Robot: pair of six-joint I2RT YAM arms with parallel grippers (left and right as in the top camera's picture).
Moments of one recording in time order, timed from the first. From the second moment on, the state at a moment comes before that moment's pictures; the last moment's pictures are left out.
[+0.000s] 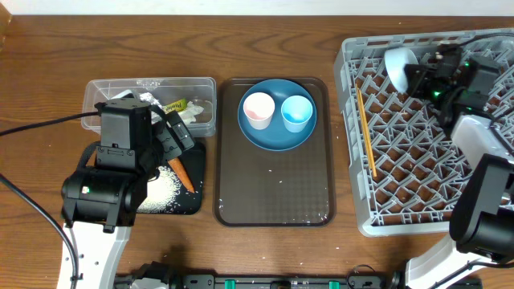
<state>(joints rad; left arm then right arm) -0.15 1.05 1.19 -1.00 -0.11 -0.59 -0.27 1.86 1.13 0.14 -0.59 0.17</state>
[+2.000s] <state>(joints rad) -0.15 1.05 1.19 -1.00 -0.11 -0.59 0.22 1.51 1.12 -0.80 0.02 0.12</state>
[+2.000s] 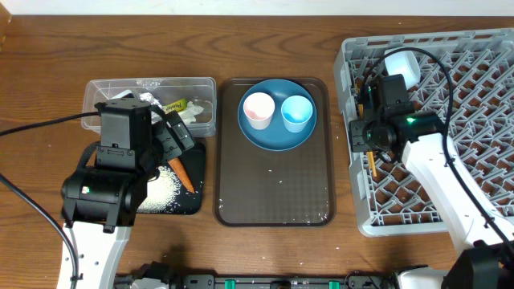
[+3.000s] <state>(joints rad) -0.15 1.05 1.19 -1.00 -0.11 -0.59 0.22 1.60 1.10 -0.70 0.02 0.15</state>
